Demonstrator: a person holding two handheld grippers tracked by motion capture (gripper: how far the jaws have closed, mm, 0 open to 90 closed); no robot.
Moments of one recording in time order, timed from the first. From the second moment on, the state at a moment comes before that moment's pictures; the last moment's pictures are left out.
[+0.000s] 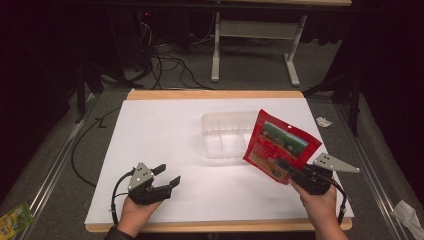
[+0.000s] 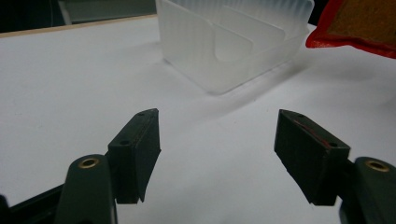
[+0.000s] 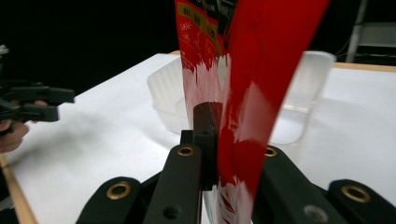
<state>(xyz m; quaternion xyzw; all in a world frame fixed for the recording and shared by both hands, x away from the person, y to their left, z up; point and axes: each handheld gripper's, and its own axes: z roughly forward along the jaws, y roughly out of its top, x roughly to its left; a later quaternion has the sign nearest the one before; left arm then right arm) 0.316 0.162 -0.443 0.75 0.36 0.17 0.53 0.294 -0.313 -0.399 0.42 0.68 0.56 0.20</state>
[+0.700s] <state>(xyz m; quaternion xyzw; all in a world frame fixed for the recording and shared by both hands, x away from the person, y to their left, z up) 0.317 0.165 -0.441 0.75 0.34 0.17 0.54 0.311 -0.308 -0.386 0.47 0.65 0.55 0.24</state>
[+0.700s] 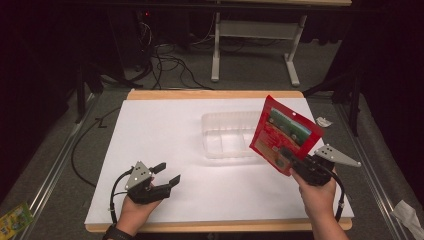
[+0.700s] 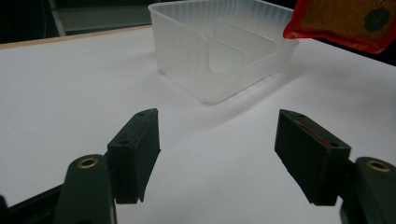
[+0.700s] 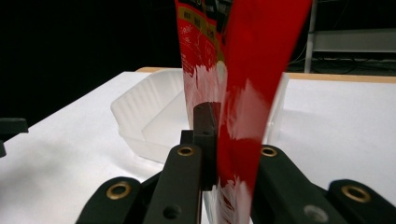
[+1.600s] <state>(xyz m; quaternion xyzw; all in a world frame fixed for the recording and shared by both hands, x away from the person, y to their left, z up) 0.312 0.158 -0.441 0.76 0.32 0.16 0.54 0.377 -0.281 -0.368 0.51 0.63 0.53 0.27</state>
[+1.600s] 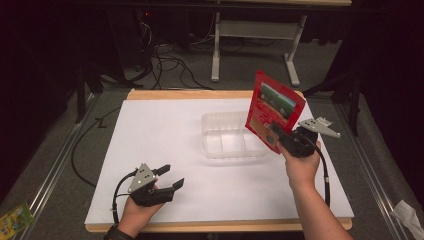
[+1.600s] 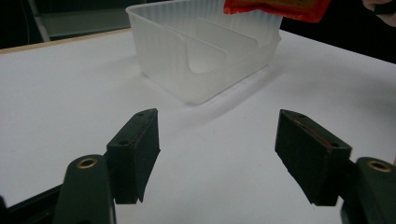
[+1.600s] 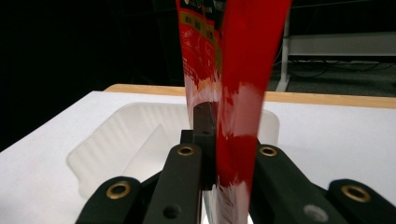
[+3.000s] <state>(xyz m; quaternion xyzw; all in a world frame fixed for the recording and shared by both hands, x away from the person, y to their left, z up) 0.312 0.158 -0.440 0.76 0.31 0.15 0.55 0.428 -0.267 -0.389 0.55 0.62 0.49 0.27</state>
